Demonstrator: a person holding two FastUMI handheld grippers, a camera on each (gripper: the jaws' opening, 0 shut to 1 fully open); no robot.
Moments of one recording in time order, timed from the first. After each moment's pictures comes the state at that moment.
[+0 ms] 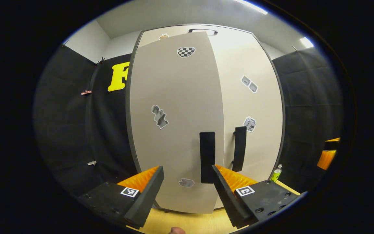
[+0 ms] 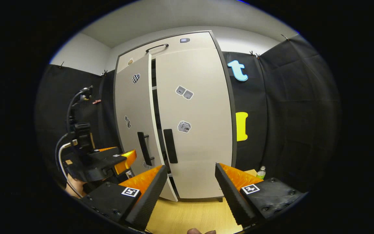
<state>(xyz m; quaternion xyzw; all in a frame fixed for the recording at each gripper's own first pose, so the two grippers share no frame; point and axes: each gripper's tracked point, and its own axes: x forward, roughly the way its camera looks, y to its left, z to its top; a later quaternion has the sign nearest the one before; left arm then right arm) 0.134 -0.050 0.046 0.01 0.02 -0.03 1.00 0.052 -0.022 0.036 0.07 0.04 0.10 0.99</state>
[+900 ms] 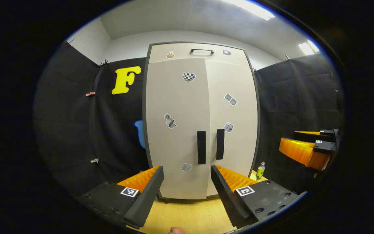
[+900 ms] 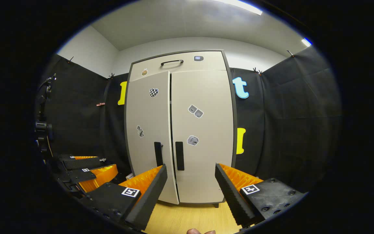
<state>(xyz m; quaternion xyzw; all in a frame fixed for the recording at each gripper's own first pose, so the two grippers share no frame) 0.005 -0.025 0.064 0.00 0.02 -0.06 1.00 -0.004 0.003 0.068 0.04 -0.01 0.09 1.00</state>
